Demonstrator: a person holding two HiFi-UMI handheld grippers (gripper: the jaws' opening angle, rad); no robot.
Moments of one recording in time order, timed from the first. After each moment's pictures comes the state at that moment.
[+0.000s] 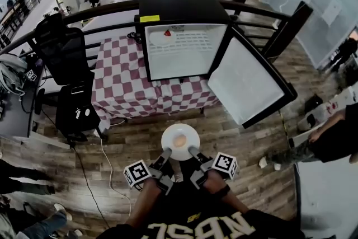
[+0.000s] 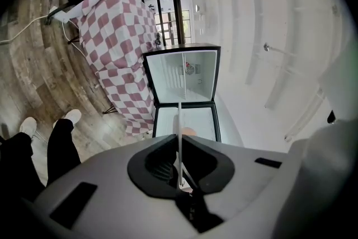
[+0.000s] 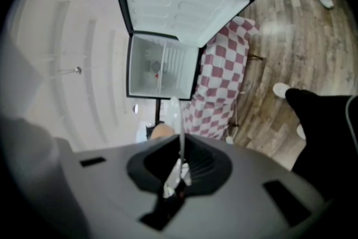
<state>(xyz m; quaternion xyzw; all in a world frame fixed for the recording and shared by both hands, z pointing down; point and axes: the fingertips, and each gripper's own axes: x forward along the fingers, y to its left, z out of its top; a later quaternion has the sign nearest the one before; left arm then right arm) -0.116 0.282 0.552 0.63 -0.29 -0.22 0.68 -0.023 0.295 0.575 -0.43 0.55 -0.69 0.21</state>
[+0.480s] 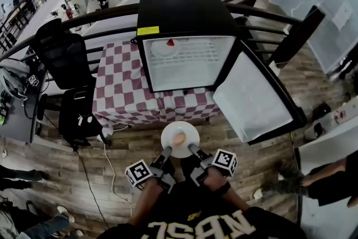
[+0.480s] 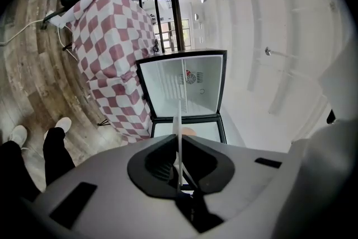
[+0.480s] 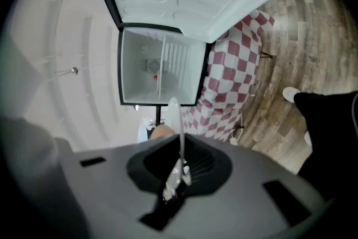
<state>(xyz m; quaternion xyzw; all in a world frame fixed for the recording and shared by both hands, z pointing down) -0.102 0.184 0.554 0.63 -0.33 -0.25 0.66 -0.008 0.189 0.583 -0.40 0.56 -0.70 0.20</state>
